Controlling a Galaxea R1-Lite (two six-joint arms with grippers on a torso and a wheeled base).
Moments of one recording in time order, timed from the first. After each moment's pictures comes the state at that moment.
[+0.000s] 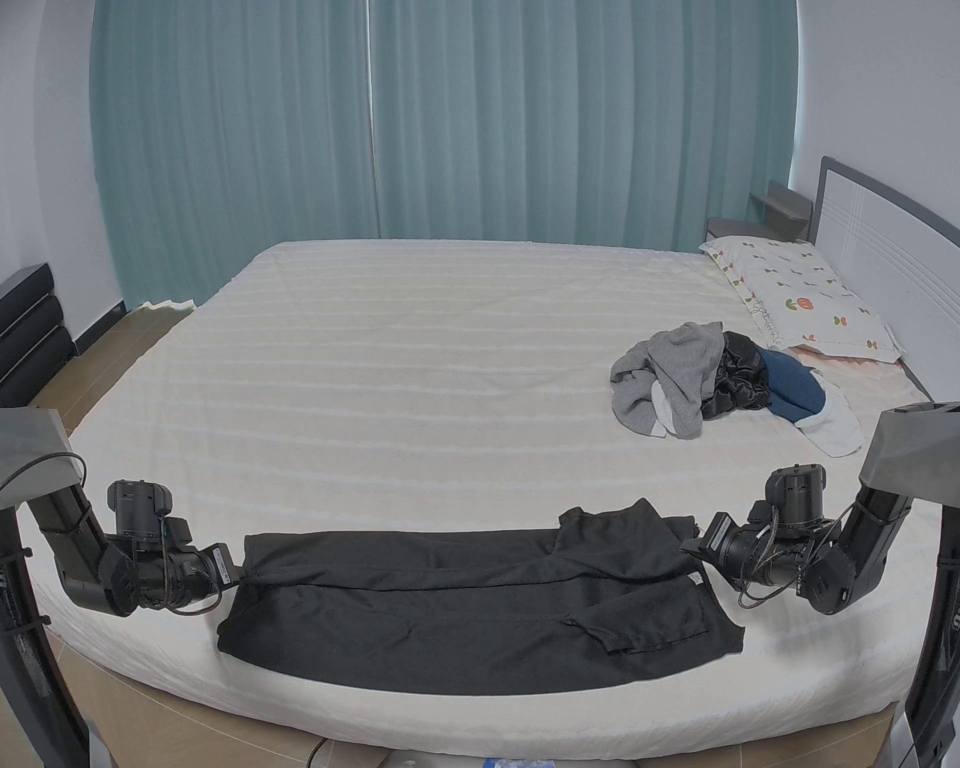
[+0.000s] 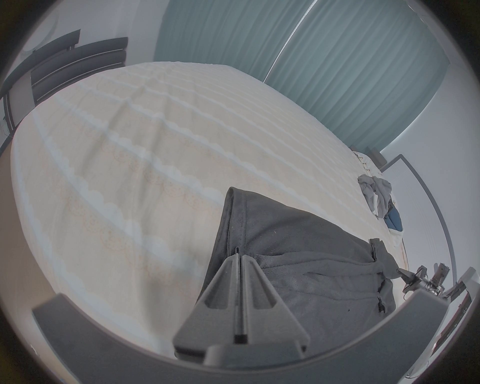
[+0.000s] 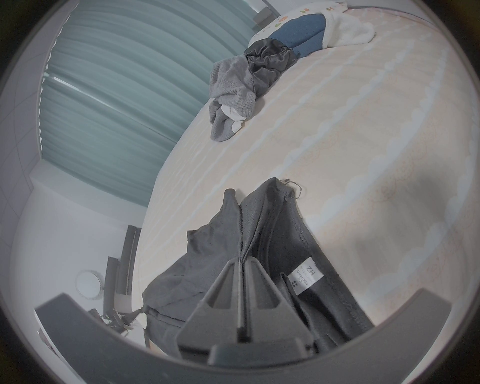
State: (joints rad) left arm 0.14 2.15 -0.50 -0.82 -0.29 -0.35; right arm 0.17 2.23 -0.56 -1.05 0.23 0.80
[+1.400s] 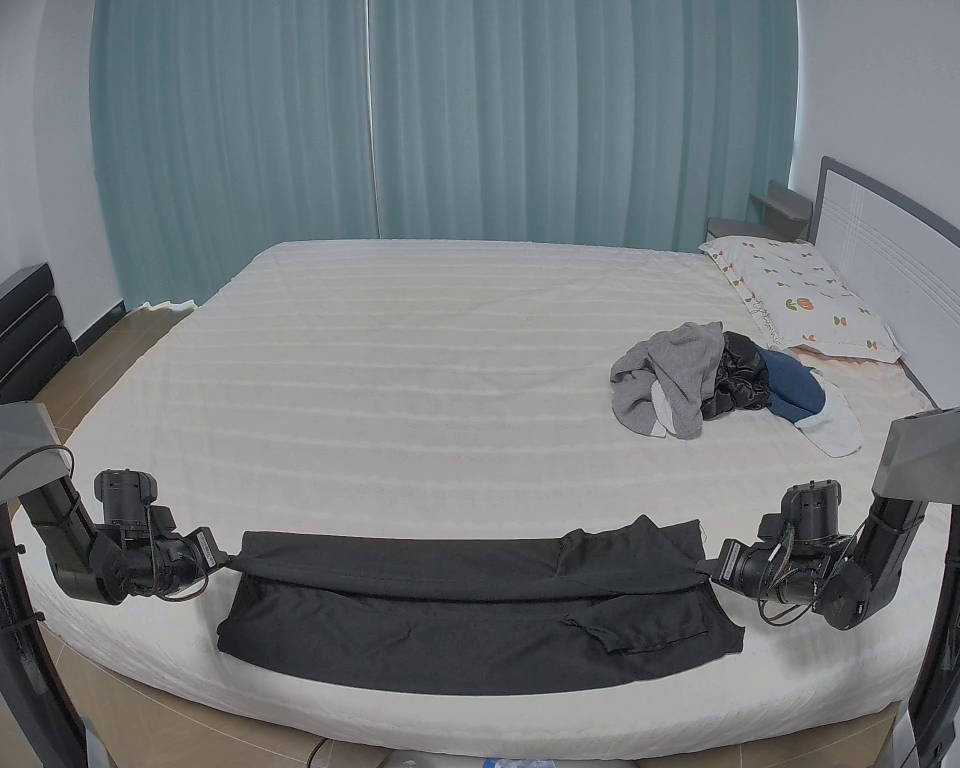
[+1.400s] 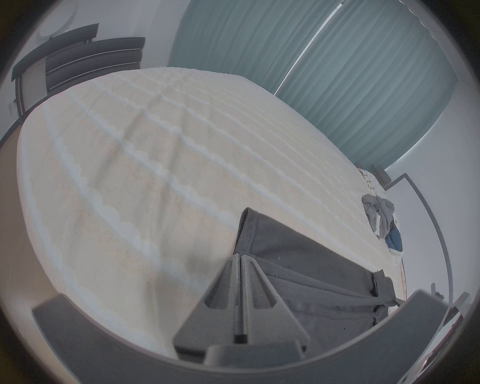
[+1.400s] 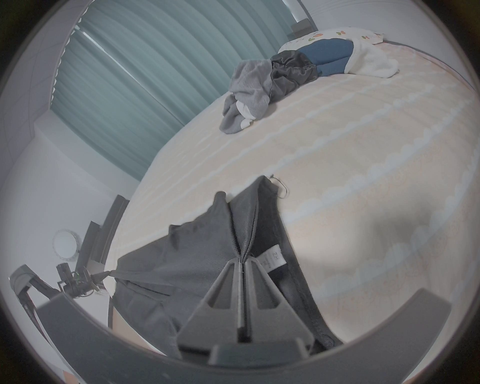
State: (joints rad) left arm 0.20 2.14 -0.54 -0.81 -0.28 -0.39; right arm 0.14 2.21 -0.45 -1.09 0.22 0.55
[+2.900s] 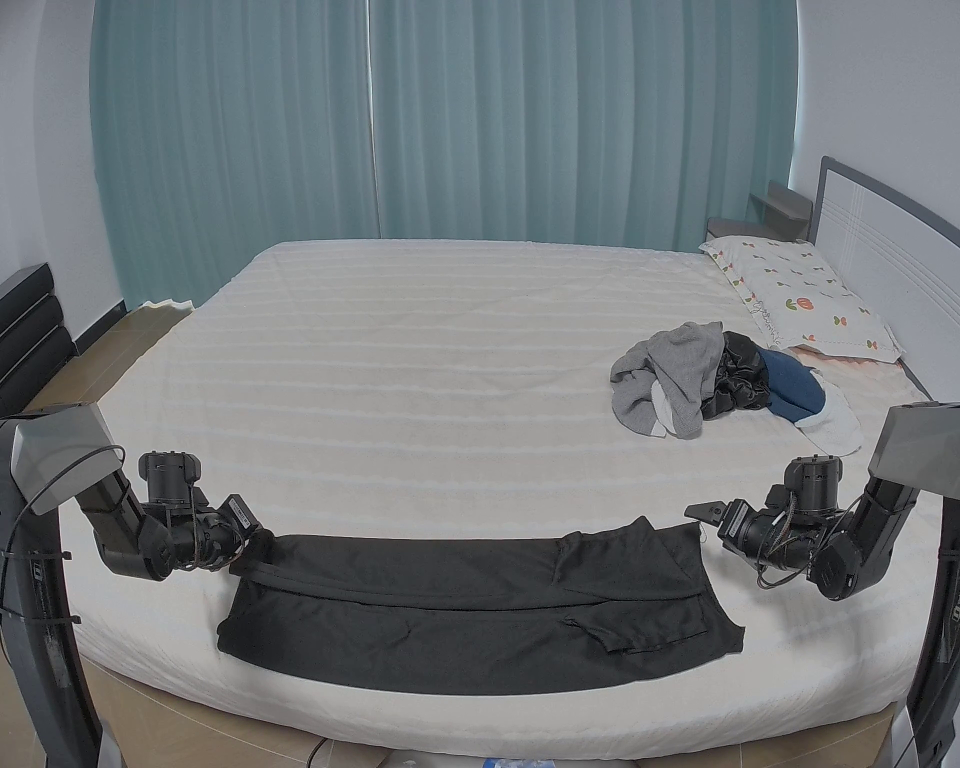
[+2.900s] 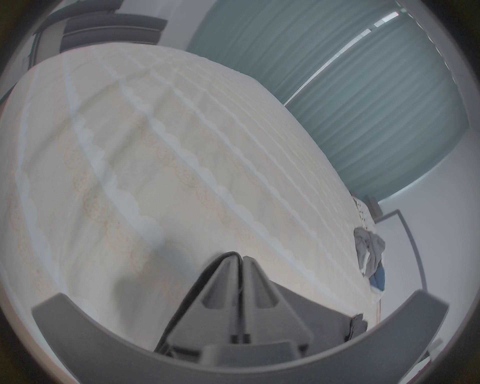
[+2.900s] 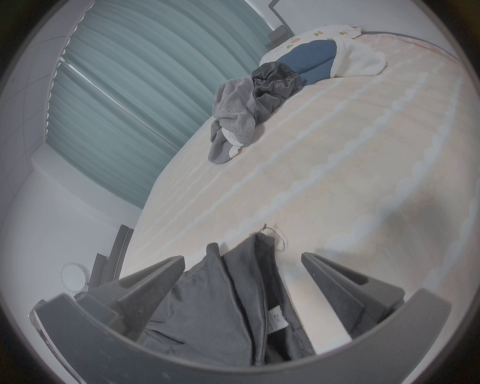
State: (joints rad) left arm 0.12 2.33 -0.83 -0.82 -0.27 -0.71; right arm 0.07 2.28 -0.64 -1.08 0.23 0.68
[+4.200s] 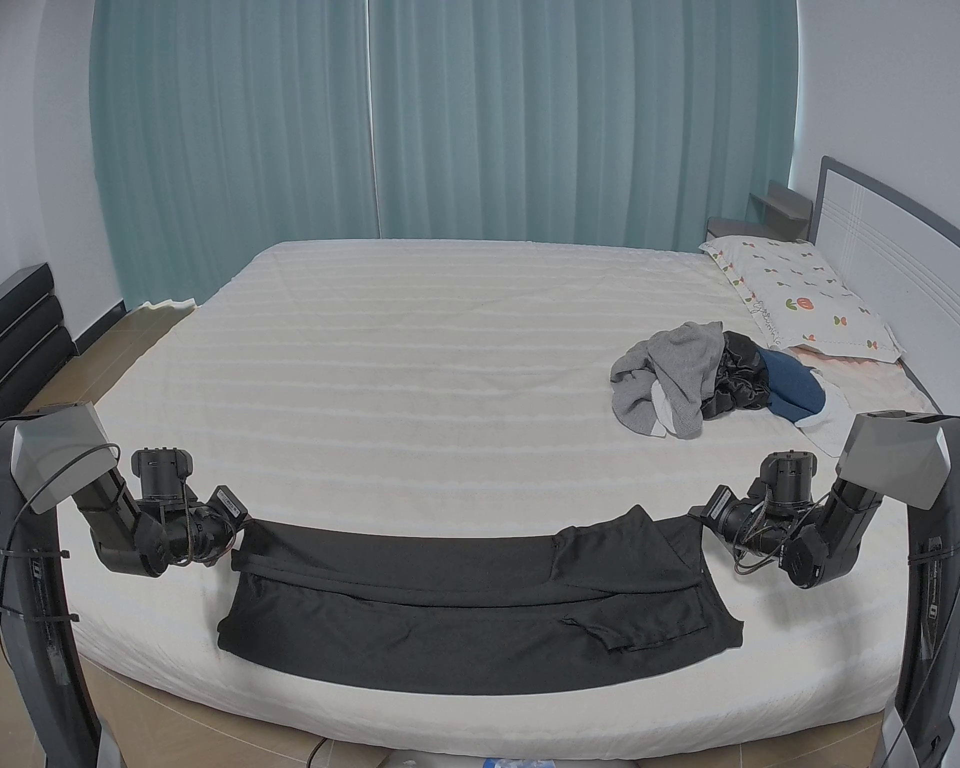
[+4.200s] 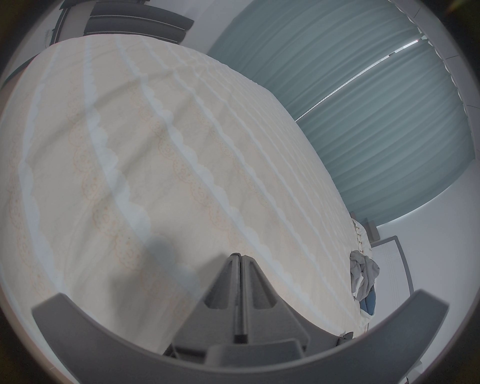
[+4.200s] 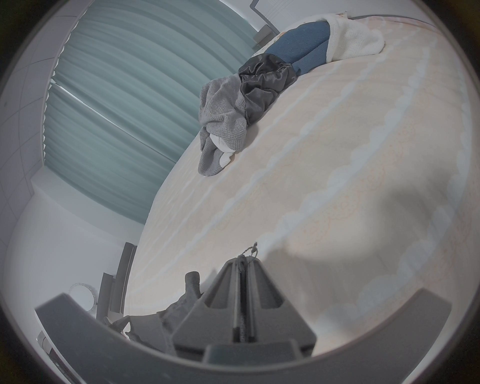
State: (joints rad) left arm 0.15 2.34 -0.84 -0.84 -0.25 -0.80; right arm 0.06 2.43 -0.83 -1.08 0.21 0.79
